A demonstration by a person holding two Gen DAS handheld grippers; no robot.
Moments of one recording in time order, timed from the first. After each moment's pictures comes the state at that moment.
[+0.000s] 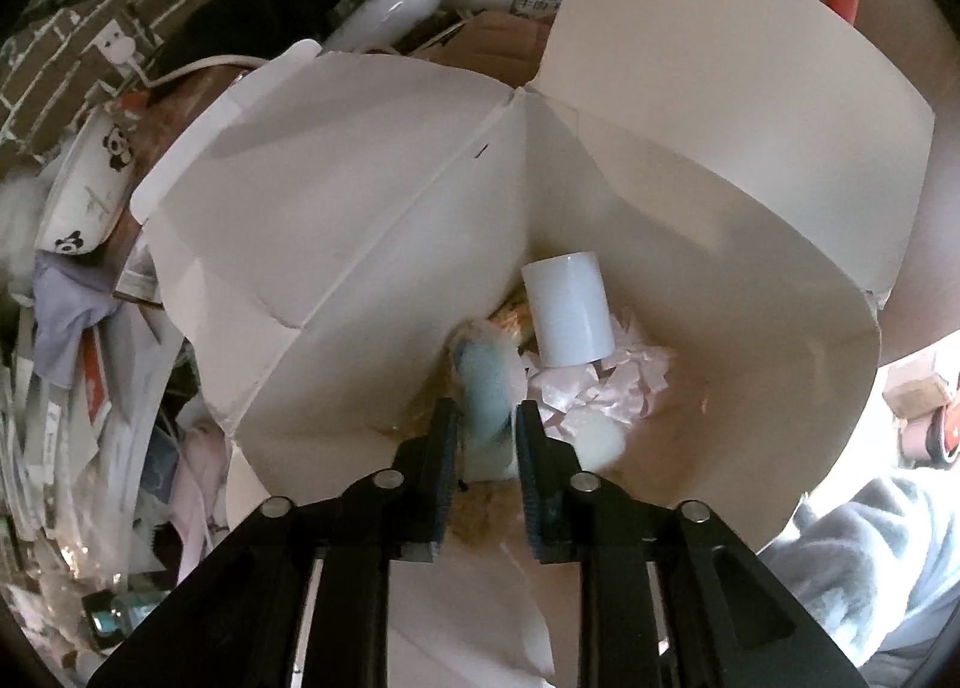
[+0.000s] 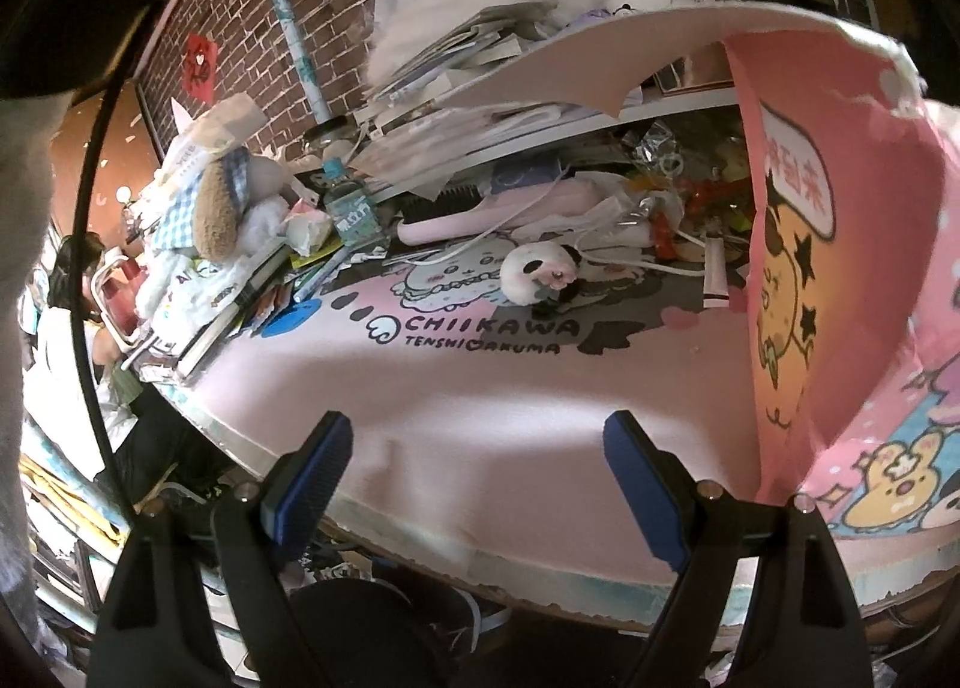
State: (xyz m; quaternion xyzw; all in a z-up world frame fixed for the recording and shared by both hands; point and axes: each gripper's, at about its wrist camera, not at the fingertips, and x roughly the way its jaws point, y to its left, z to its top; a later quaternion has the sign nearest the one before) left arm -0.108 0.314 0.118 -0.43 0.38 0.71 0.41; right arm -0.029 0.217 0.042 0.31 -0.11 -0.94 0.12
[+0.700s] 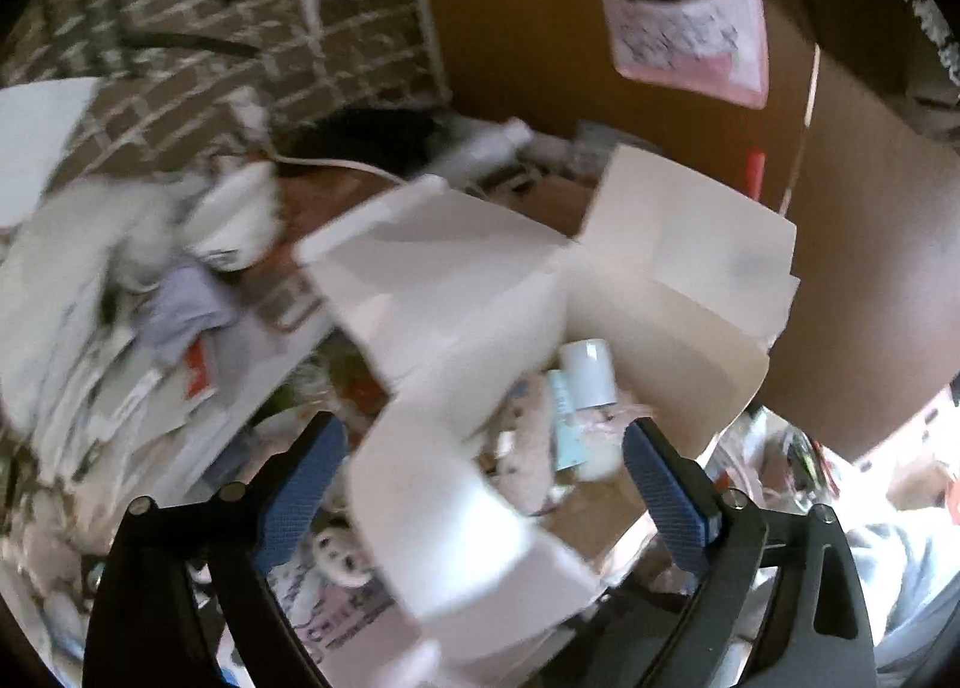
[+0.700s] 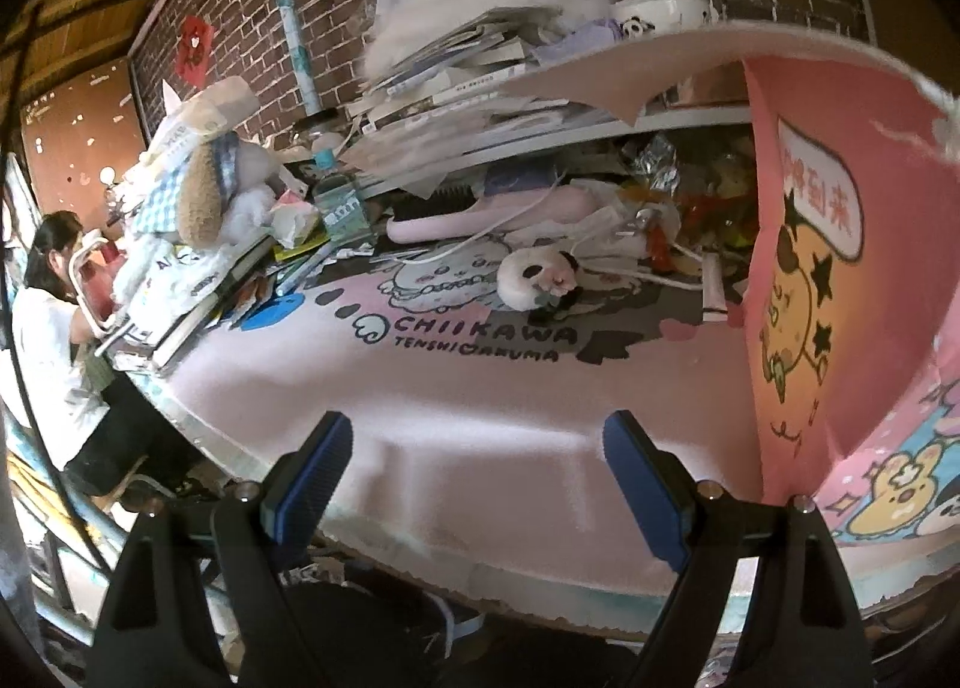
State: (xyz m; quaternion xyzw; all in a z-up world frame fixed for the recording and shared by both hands) left arm -0.092 0.224 0.191 -0.32 0.26 0.81 0.42; right arm -0.031 0.199 0.042 0.30 -0.07 -0.95 0.08
